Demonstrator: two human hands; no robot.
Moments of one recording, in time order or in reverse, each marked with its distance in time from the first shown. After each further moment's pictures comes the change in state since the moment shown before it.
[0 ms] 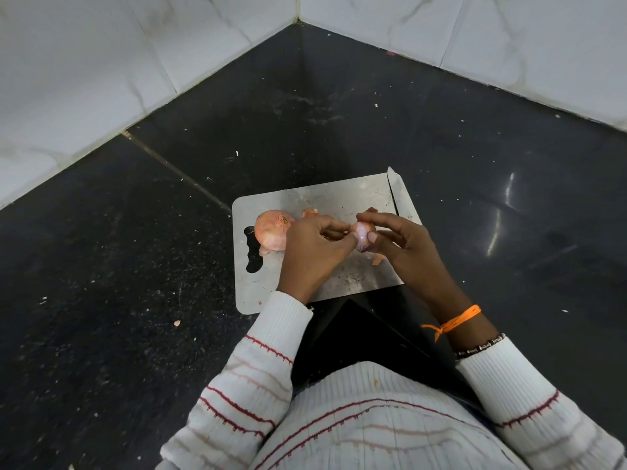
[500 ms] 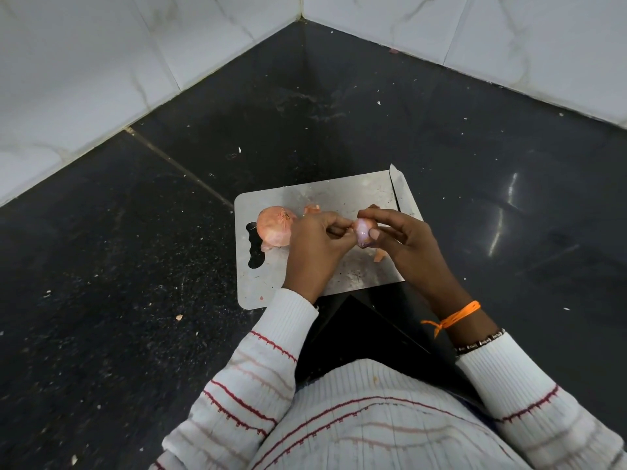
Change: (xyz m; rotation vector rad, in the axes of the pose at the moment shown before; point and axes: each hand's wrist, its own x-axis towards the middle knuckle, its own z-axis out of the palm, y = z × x) left_hand 0.000 -0.001 0.002 0.045 0.019 0.119; right_hand 0.001 0.006 0.000 -0.010 -0.003 -0.035
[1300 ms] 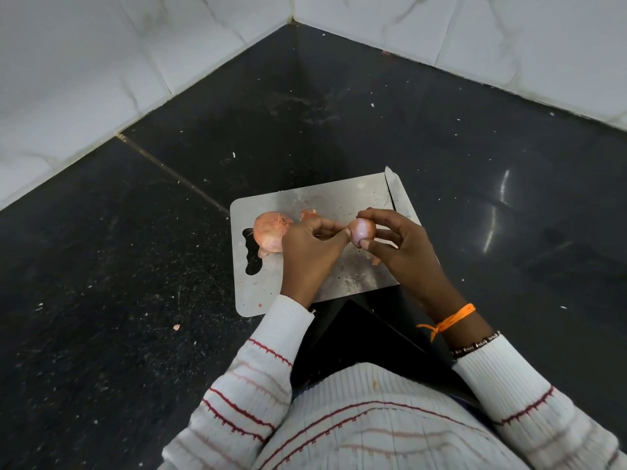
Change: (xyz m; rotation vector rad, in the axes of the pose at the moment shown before) left_hand 0.002 -0.006 0.003 -0.199 0.080 -0.238; right_hand -0.002 -0.008 0.005 0.017 0.043 0.027
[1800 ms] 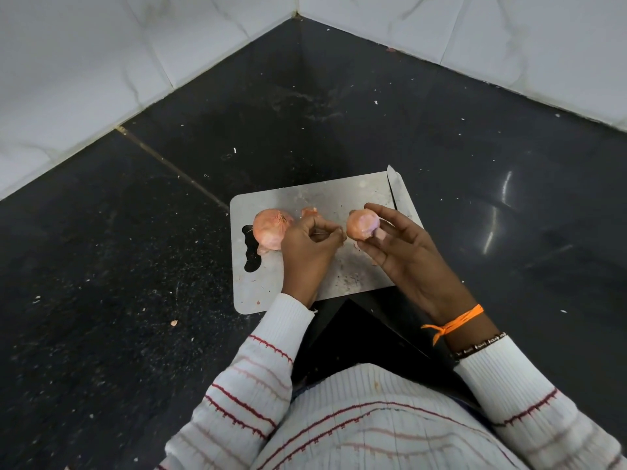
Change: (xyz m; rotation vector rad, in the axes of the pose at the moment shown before) left_hand 0.003 -0.010 0.003 -0.098 0.027 -0.031; right_hand -0.003 0.001 -0.005 0.753 -0.152 0.195
